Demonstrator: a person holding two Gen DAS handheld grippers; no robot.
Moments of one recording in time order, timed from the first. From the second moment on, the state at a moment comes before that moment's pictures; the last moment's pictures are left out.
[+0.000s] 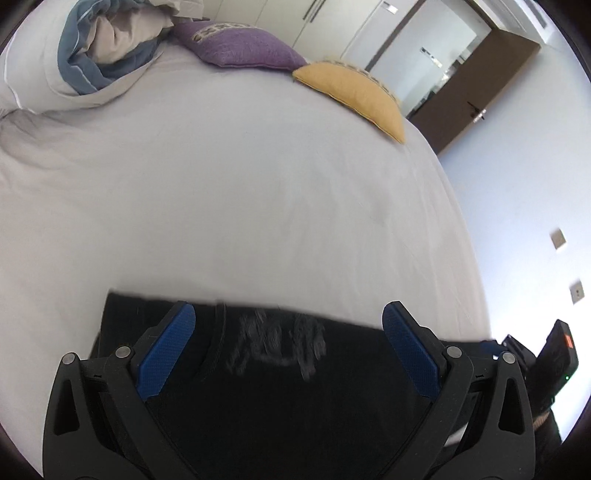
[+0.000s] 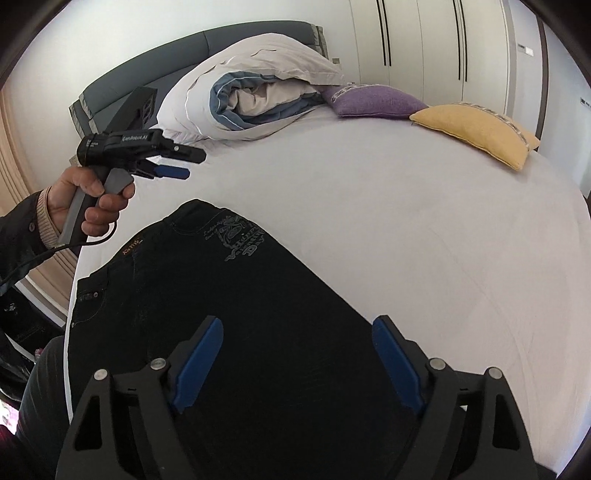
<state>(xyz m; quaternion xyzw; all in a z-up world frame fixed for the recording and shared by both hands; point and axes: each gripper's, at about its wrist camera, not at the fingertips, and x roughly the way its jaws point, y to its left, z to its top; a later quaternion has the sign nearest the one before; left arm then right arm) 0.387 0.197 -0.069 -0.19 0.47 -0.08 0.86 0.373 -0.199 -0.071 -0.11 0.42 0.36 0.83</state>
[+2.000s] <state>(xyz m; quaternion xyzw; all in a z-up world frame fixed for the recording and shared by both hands) 0.316 0.154 -0.095 0.15 0.46 -0.20 0.85 0.410 -0.131 -0.108 -0.28 0.45 0.41 0.74</state>
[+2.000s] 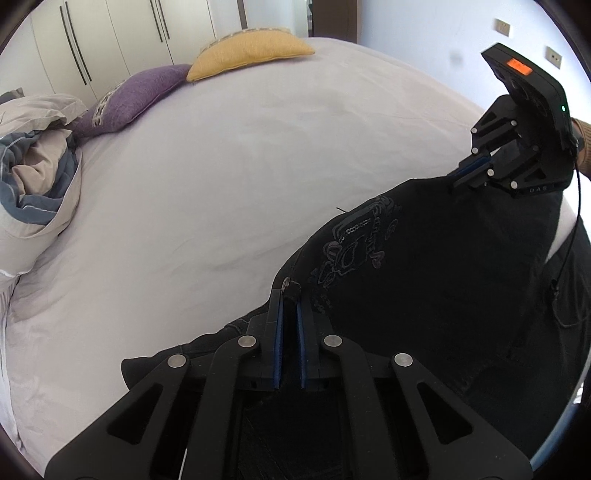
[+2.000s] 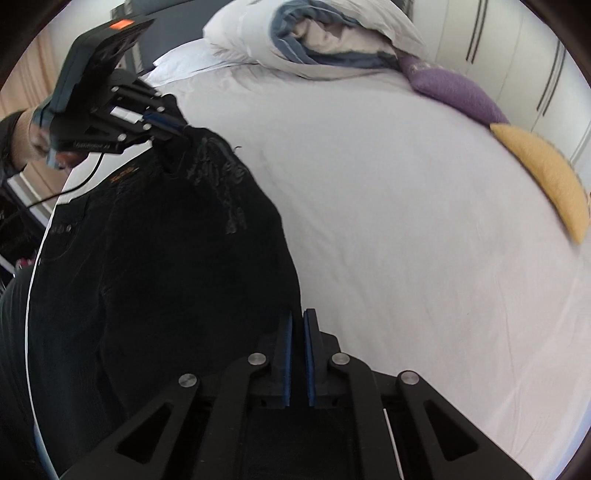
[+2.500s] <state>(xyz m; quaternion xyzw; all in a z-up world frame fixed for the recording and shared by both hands) 0.188 0.157 -0.067 0.21 0.45 -0.21 0.84 0.283 -0.090 -0.108 -0.41 0.40 0.42 0.70</state>
